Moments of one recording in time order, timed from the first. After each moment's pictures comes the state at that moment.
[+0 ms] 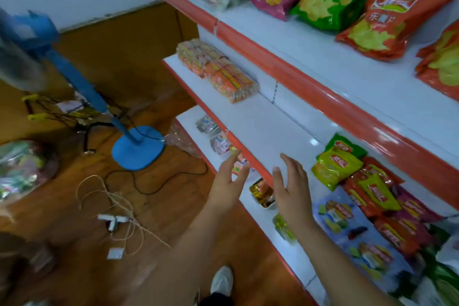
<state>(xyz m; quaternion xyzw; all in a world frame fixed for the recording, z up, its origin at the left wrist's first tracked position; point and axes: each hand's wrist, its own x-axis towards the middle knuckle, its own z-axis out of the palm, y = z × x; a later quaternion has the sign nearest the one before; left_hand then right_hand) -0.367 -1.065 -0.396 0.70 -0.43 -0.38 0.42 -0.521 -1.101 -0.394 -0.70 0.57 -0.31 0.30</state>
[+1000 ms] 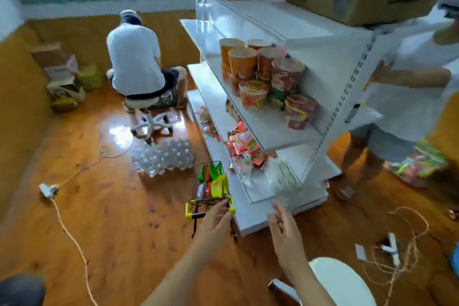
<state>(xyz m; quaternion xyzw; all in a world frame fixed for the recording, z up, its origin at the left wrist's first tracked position) -0.445 -0.155 -0.378 0.73 0.30 0.04 0.61 -0.357 -0.323 -0.358 -0.82 -0.13 0.19 0.52</state>
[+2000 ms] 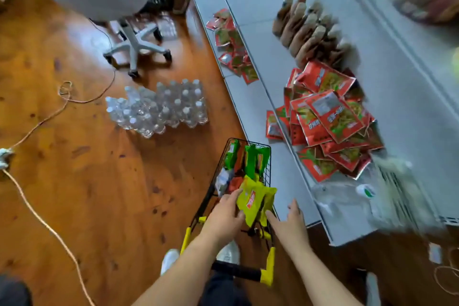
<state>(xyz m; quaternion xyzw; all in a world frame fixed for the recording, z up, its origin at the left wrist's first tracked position) -0.180 0.212 -0.749 0.80 0.30 -0.24 0.47 -0.102 0.049 -0.759 -0.89 0.07 0.37 0.28</state>
